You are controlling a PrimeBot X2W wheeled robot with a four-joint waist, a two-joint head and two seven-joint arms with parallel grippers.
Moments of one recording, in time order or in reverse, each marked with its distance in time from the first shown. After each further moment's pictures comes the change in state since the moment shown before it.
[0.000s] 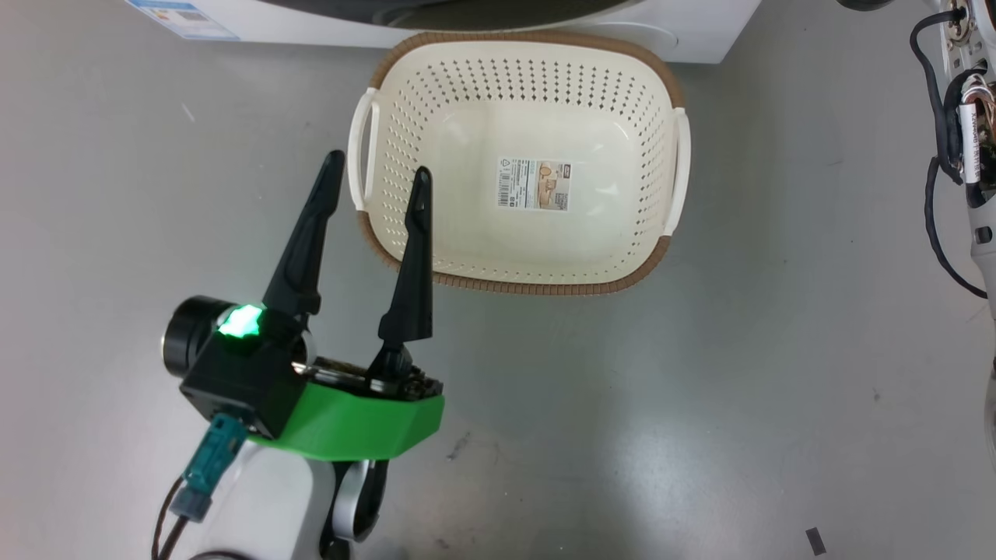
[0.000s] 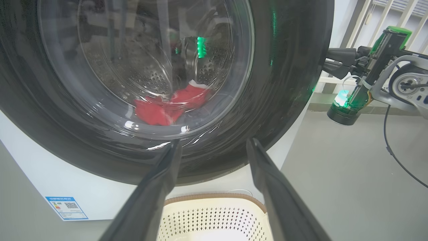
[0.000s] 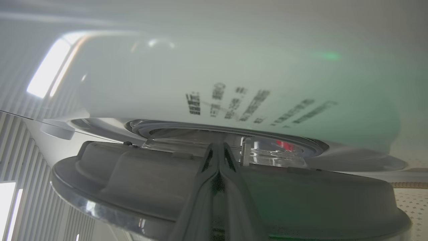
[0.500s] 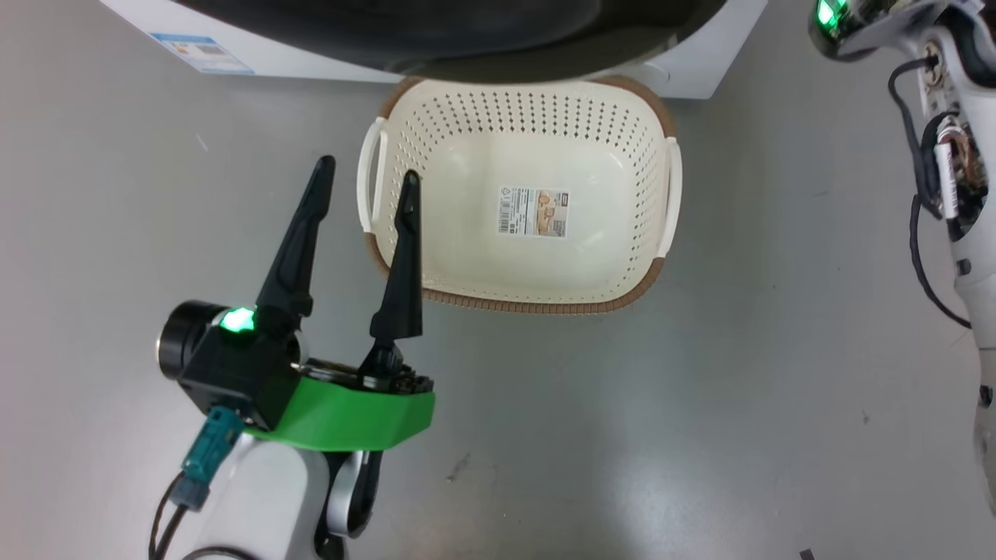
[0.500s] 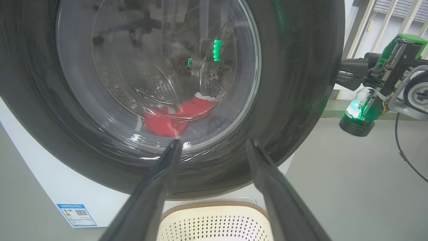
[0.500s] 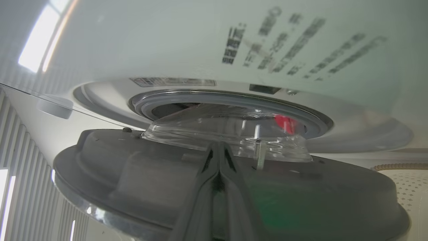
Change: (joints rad) left arm 0.000 0.000 0.016 0.035 -0.001 -0.001 0.000; right arm 0.056 0.000 0.004 0.005 -0.016 0.000 0.063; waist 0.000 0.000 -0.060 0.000
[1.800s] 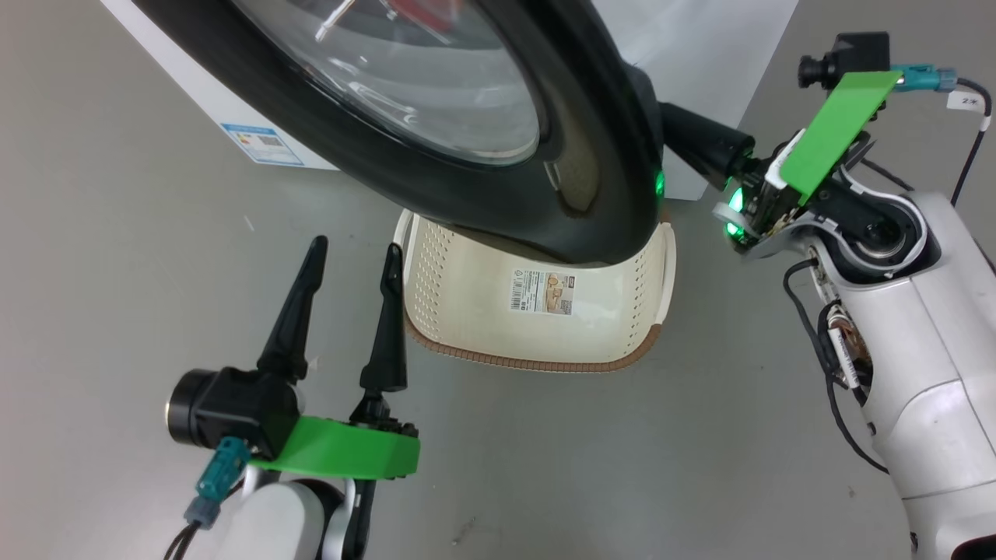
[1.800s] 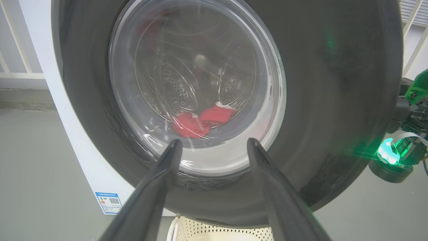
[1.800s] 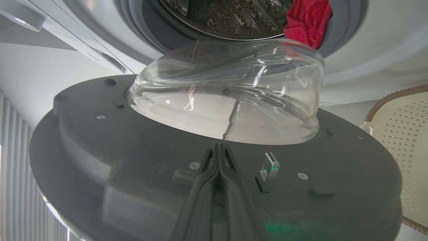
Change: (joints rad) left arm 0.107 0.000 0.032 0.078 -0.011 -0.002 0.000; right arm 0.348 0.058 0.042 -0.128 -0.060 0.000 0.031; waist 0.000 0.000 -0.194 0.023
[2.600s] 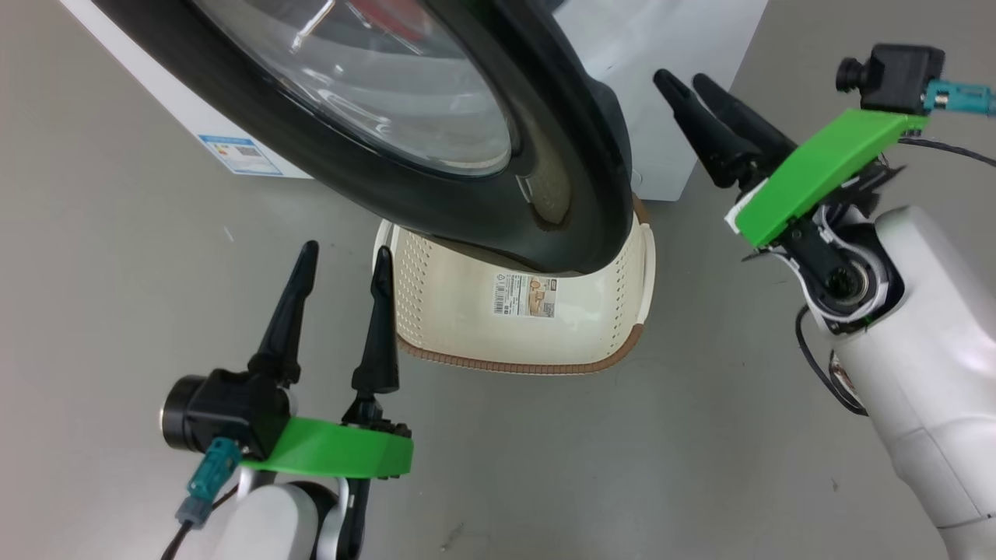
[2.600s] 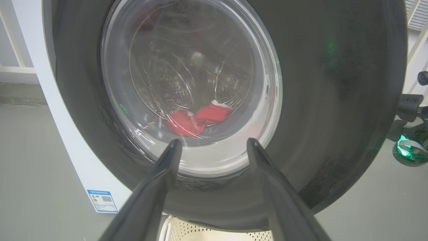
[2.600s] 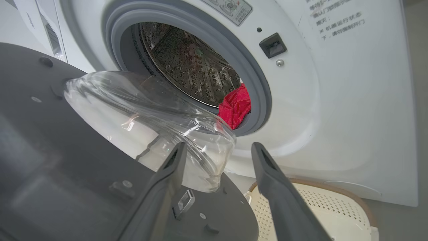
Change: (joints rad) left arm 0.012 0.000 0.015 0.007 -0.016 0.002 0.000; right arm 0.045 -0.094 0.164 -0.091 -0.489 0.000 -0.473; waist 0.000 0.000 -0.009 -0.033
